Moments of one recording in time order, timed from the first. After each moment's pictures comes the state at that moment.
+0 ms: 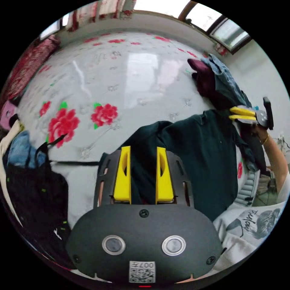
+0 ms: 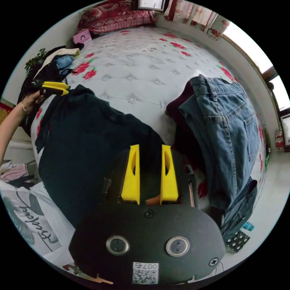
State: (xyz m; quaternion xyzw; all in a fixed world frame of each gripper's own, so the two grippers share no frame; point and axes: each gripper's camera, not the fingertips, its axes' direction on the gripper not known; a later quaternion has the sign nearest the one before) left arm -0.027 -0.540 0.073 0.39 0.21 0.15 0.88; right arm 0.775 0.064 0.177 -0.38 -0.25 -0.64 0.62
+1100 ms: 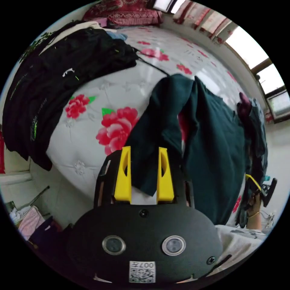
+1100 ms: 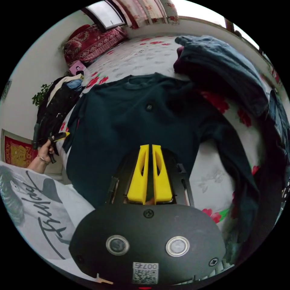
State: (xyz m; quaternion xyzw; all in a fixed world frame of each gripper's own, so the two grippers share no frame) left arm -0.115 -0.340 0.314 0.36 0.27 -0.20 0.87; right arm 1.008 0.100 0.107 -0.45 -0.32 -0.45 0.70
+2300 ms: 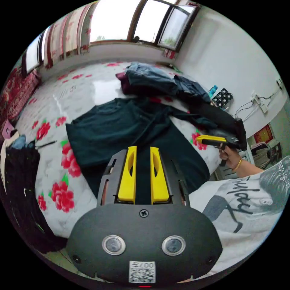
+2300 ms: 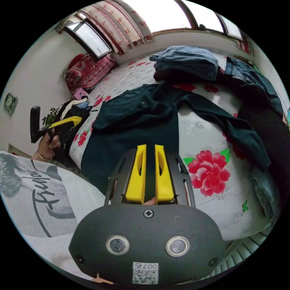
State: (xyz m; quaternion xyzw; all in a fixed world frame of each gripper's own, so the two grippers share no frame) left arm 0.184 -0.216 0.152 0.51 0.21 0.22 0.80; right arm 1.168 0.059 0.091 -0.40 -0.35 -0.34 0.78
